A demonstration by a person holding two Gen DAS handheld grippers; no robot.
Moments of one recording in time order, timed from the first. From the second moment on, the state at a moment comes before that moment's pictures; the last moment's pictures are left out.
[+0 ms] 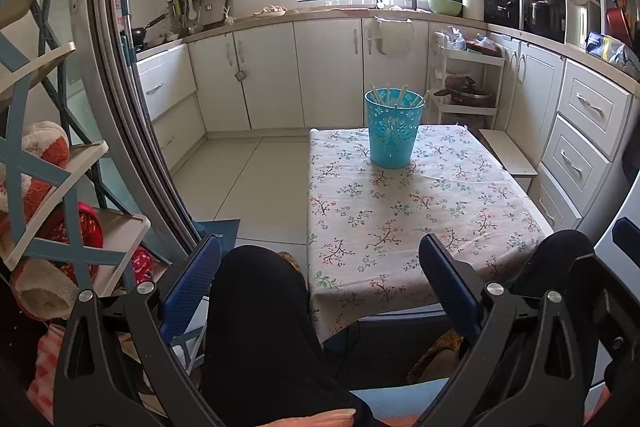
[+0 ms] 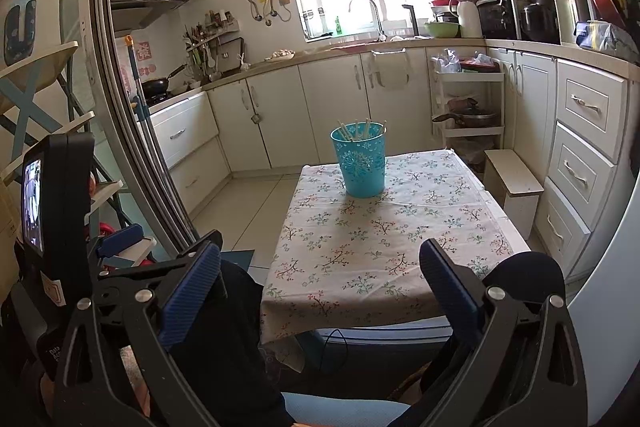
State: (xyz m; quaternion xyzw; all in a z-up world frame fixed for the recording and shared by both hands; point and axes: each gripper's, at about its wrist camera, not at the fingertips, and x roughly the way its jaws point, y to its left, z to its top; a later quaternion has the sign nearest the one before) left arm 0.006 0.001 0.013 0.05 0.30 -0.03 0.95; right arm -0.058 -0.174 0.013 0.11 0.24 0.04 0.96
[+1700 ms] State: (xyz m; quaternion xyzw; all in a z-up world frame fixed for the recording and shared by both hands) left arm -0.001 0.012 0.010 0.06 0.30 -0.02 0.95; right arm -0.064 -0.170 0.010 0.12 0.24 0.04 0.96
